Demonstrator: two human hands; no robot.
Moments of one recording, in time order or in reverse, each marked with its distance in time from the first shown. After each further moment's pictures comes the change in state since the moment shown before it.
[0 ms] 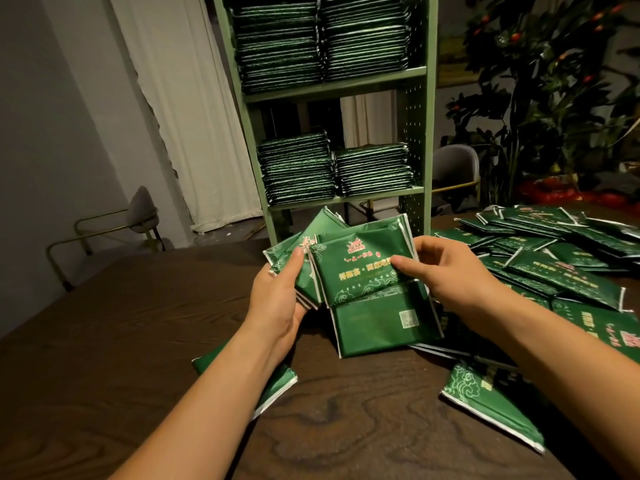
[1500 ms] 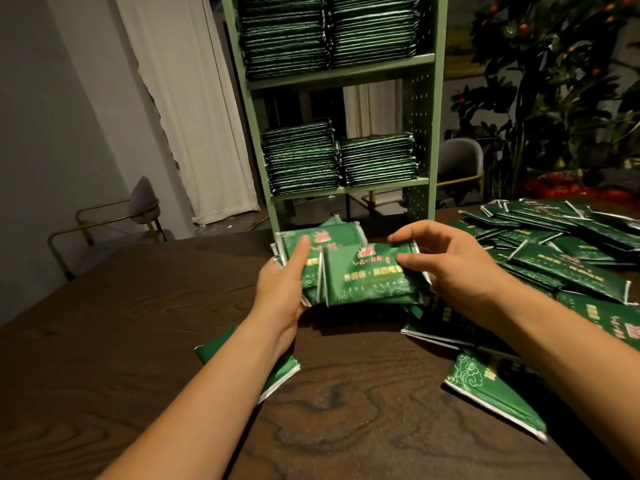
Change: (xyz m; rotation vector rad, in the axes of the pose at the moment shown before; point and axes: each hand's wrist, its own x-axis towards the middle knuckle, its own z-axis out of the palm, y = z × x) left_hand 0.002 -0.006 -0.009 0.245 0.050 -0.009; right_hand 0.001 0.006 0.001 0.217 -0.084 -0.021
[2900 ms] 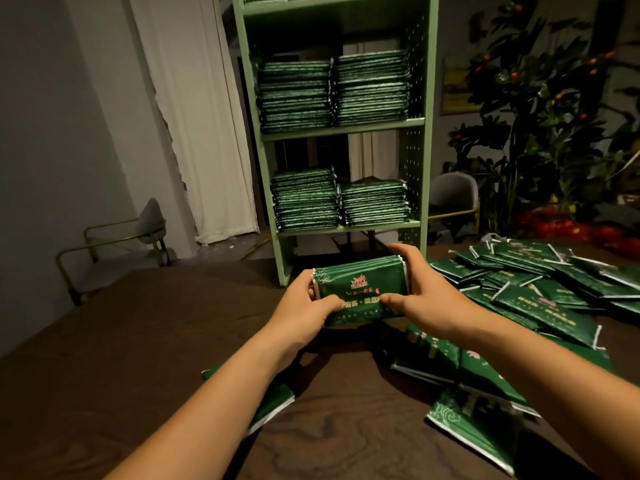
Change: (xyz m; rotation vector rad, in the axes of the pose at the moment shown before) left_hand -0.005 0.023 0.012 0.436 -0.270 0.127; right_hand 0.005 -0.030 0.005 -0.593 -0.081 -0.011
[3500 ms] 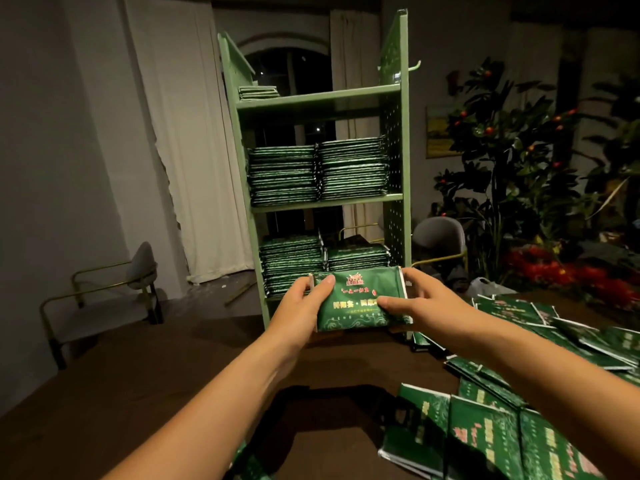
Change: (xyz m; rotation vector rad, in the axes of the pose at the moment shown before) left_hand 0.031 0.095 0.006 -0.180 0.046 0.037; right_hand 0.029 -0.051 -0.071 0.301 -0.022 0.053
